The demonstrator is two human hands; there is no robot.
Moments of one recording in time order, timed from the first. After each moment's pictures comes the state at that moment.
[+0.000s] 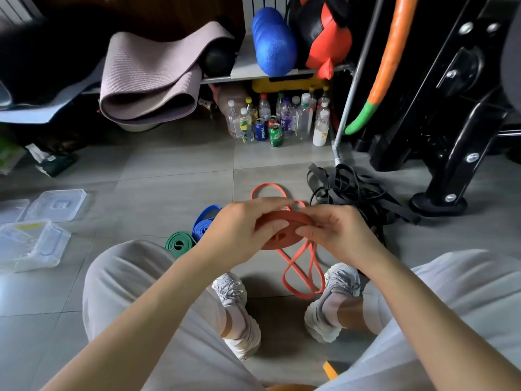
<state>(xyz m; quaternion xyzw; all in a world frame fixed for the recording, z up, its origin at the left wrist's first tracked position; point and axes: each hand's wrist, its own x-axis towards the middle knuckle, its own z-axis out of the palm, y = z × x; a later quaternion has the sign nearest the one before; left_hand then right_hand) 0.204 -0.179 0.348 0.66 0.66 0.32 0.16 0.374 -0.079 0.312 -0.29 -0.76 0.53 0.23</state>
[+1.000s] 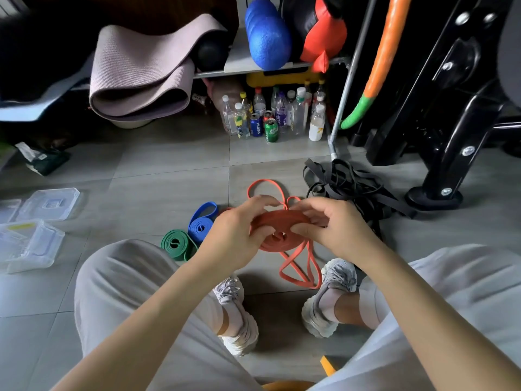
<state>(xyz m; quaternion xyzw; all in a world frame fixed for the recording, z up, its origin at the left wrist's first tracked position) 0.211 -0.179 0.329 0.58 0.73 0.31 0.19 0.375 -0.072 0.312 -0.31 -0.78 0.50 0.21</state>
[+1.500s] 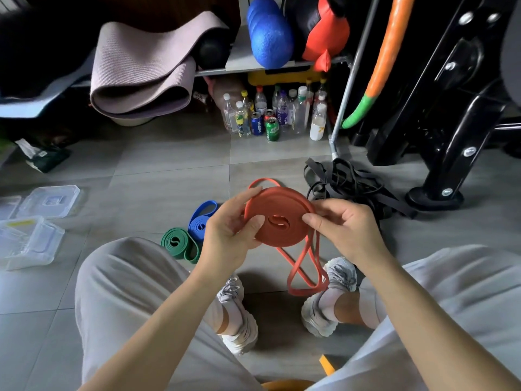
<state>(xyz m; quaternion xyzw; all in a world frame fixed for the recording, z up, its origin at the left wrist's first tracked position) 0.218 -0.190 0.315 0.37 0.61 0.62 0.34 0.384 -0.080 0.311 -0.33 -0.70 0.54 0.33</state>
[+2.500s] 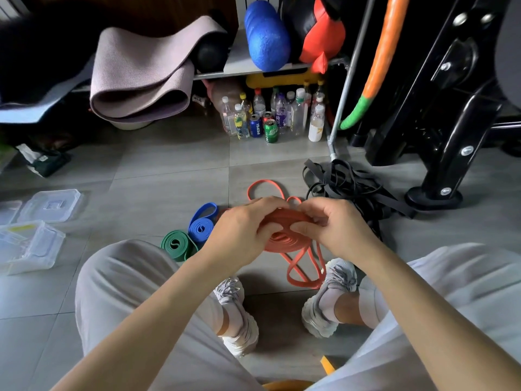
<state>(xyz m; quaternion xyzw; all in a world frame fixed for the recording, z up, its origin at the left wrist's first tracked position) 0.214 -0.172 0.329 0.66 0.68 0.30 0.12 0.375 -0.075 0.315 -0.32 -0.77 0.50 0.22</state>
